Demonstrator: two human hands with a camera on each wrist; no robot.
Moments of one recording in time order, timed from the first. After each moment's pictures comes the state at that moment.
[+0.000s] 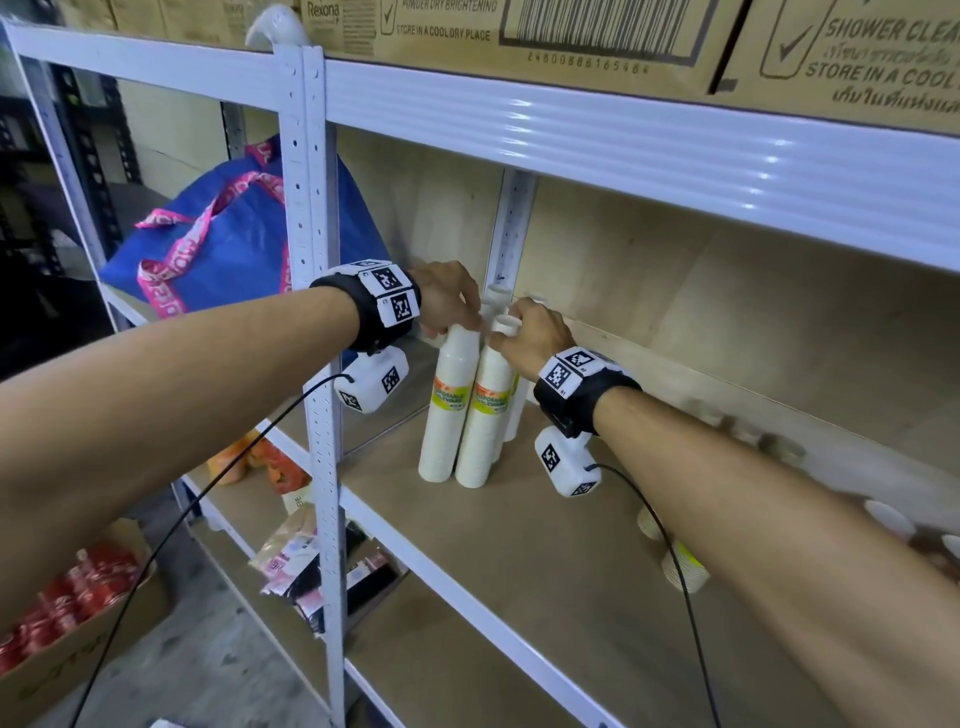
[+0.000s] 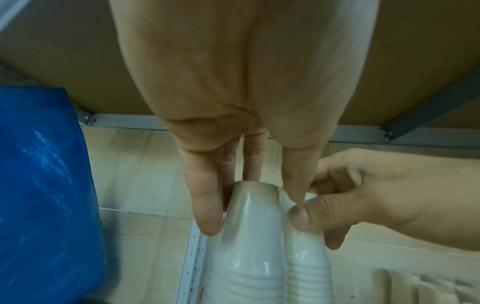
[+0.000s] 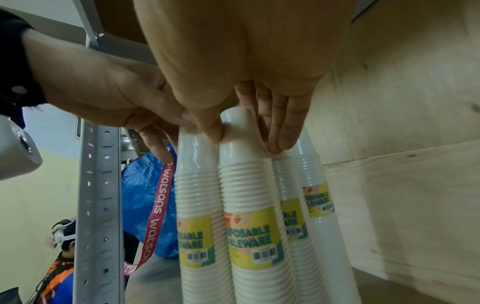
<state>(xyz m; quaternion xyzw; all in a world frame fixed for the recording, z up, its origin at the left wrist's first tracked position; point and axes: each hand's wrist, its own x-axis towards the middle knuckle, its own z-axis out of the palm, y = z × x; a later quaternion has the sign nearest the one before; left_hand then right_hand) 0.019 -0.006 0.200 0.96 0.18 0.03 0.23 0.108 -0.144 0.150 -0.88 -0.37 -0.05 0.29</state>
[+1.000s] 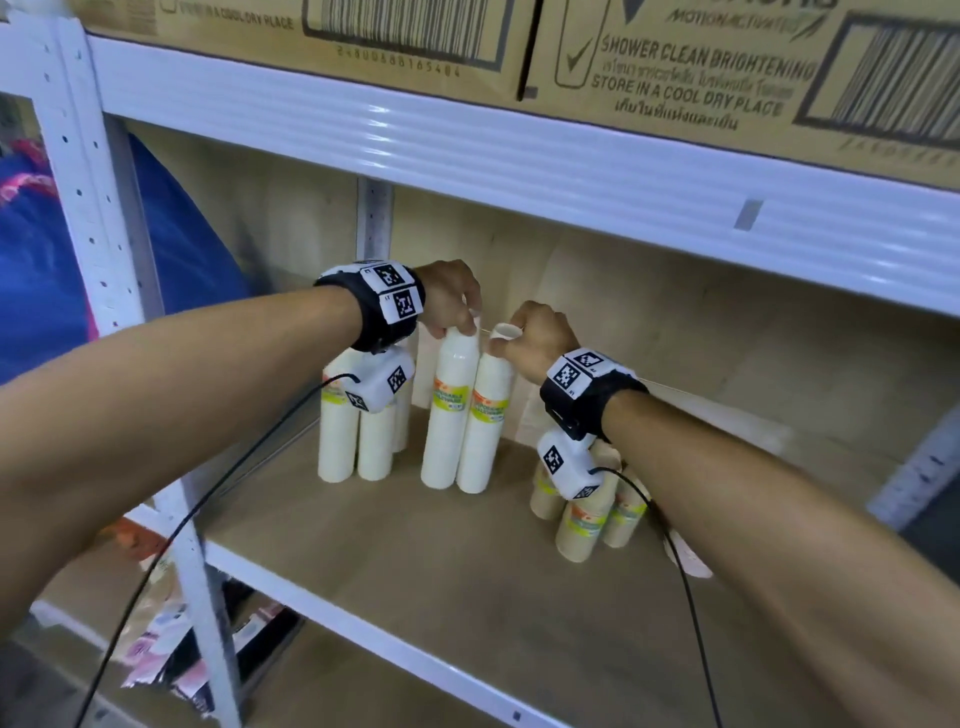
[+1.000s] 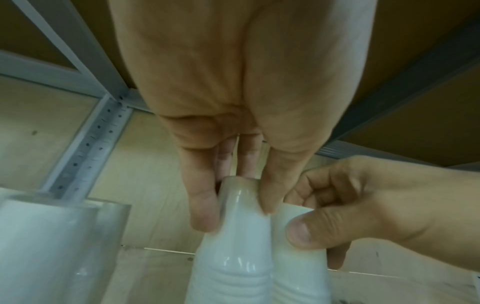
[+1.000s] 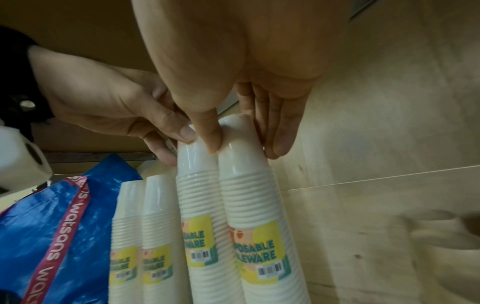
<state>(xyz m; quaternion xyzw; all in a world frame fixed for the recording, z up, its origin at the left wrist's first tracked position) 0.111 -0.110 0.225 0.98 0.03 0.04 0.21 0.154 -0.267 0.176 -0.92 -0.24 -0.10 0.29</state>
